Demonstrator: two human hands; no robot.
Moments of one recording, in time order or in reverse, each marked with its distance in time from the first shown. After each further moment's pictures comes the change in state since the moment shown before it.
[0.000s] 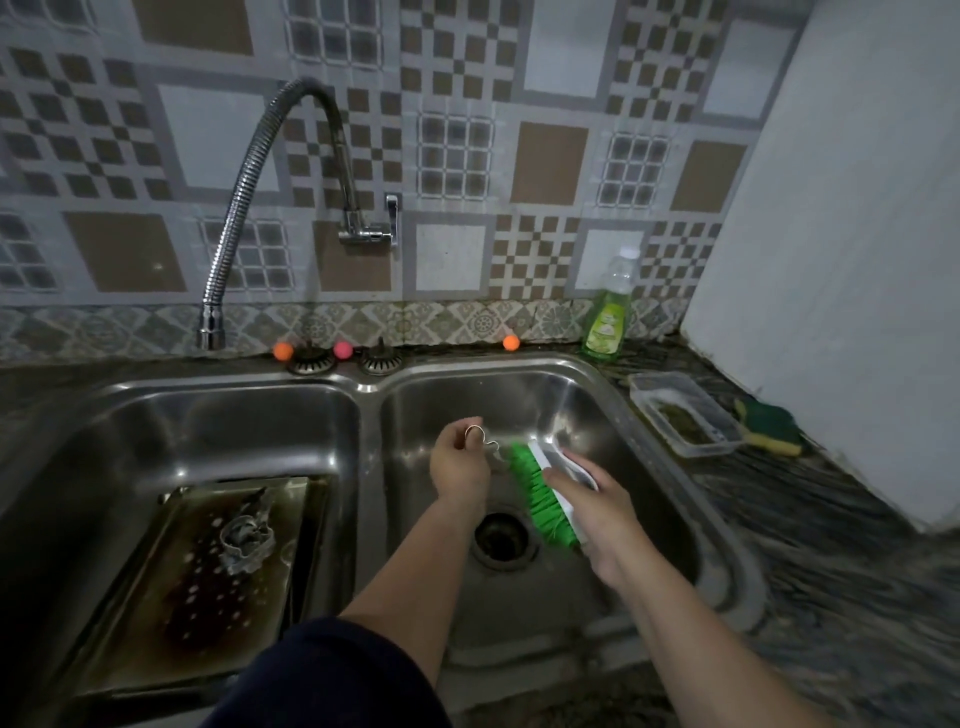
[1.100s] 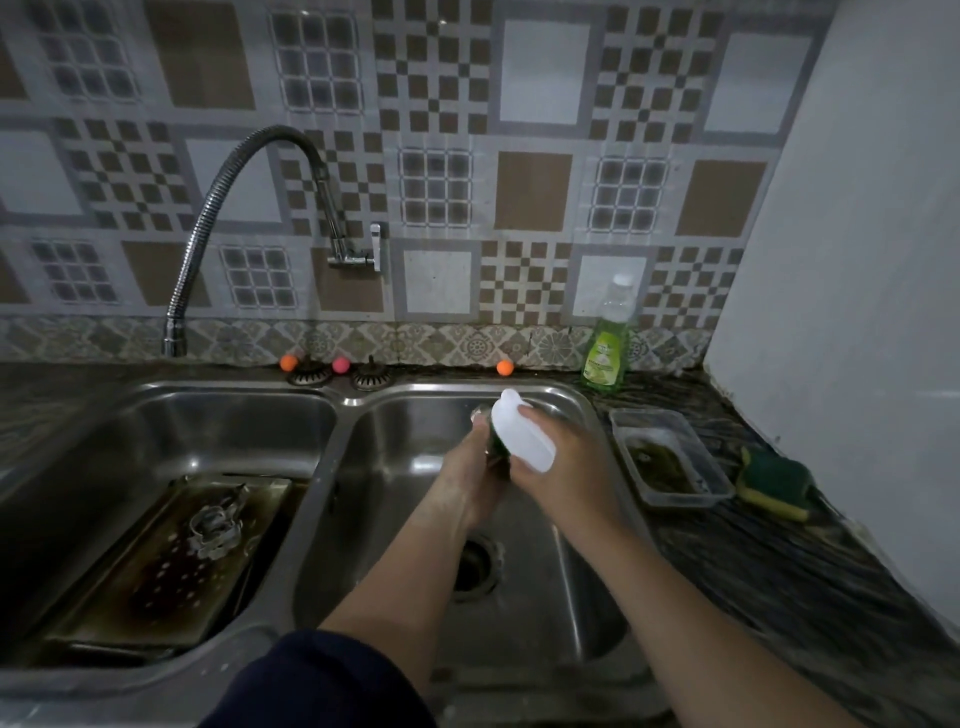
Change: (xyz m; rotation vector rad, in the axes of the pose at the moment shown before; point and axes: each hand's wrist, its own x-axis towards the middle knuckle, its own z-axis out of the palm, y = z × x) left_hand -0.041 0.043 0.100 -0.547 -0.232 -0.419; right_hand 0.061 -0.060 -0.064 -0.771 -0.084 -0.793
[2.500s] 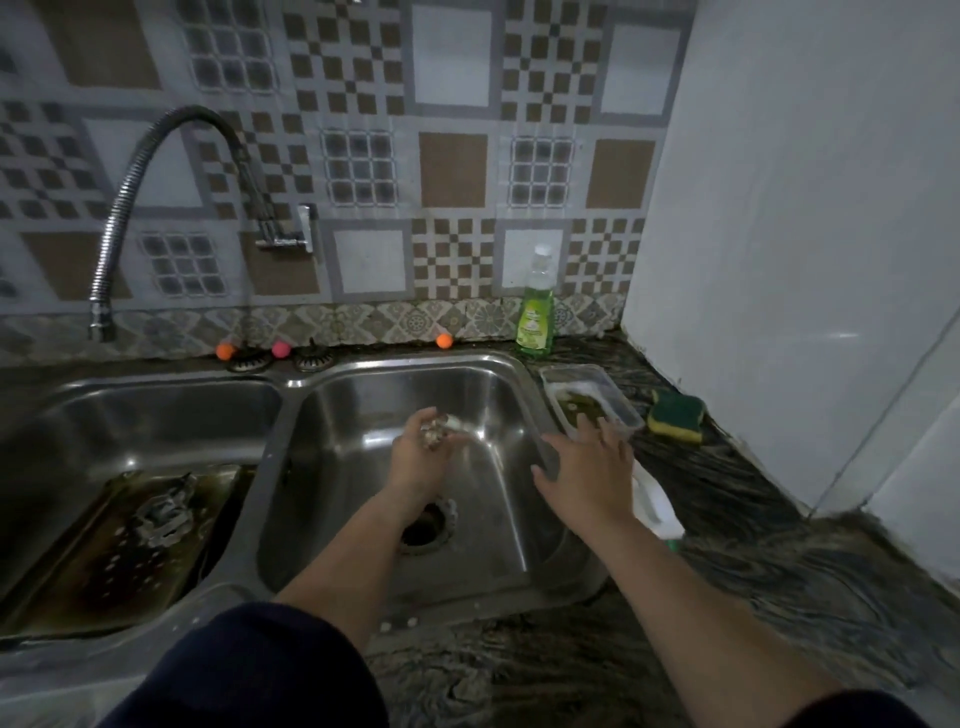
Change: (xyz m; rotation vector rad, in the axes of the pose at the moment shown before) left_hand -0.005 -0.043 -0.044 0.902 0.104 0.421; right_hand -0.078 0.042 -0.060 -0.569 -0.150 0.244
